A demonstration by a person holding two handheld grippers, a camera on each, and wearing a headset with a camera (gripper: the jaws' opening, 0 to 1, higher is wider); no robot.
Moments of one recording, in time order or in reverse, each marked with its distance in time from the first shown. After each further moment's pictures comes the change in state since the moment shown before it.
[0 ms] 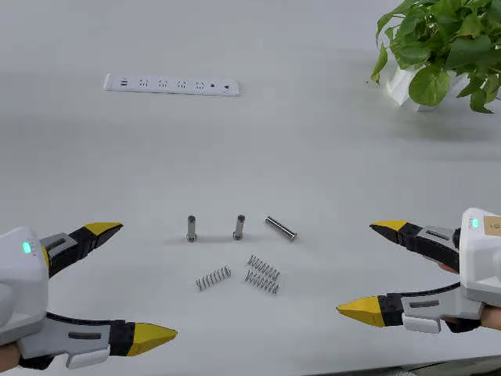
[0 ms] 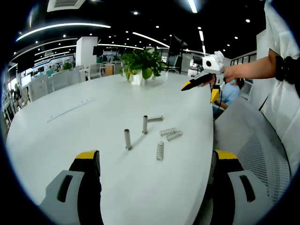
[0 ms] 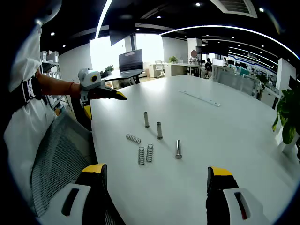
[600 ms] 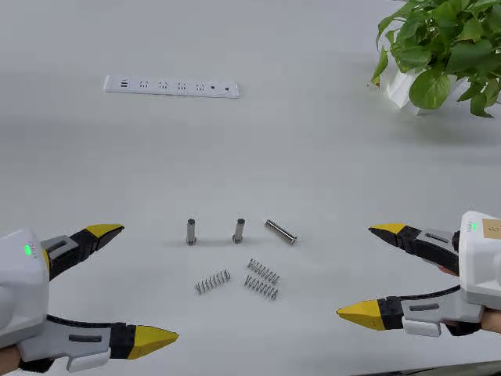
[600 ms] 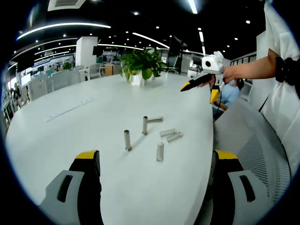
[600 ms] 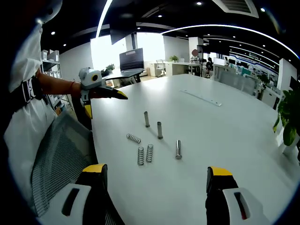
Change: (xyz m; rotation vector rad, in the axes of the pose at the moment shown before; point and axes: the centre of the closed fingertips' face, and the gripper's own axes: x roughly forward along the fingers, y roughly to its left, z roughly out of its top) left arm 0.002 0.001 0.001 -0.005 -0.005 -0.006; right arm 0.001 -0.002 0.002 -0.006 0.011 0.009
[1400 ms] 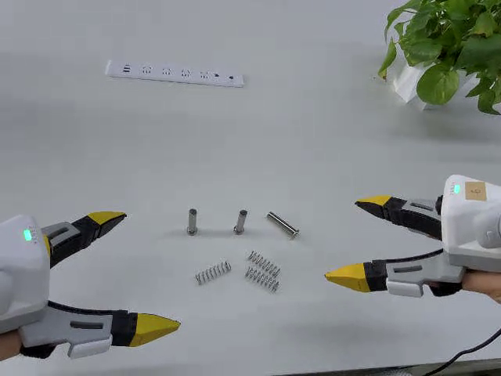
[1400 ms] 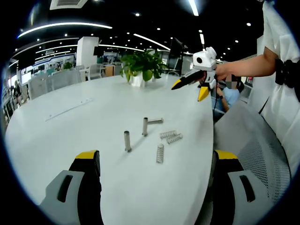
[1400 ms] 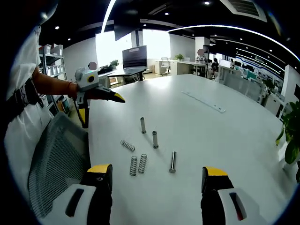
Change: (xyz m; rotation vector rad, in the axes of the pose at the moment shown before) left arm 0.002 0.001 0.002 -0.018 -0.018 -0.003; right arm 0.025 -0.018 0.034 -0.060 0.031 0.023
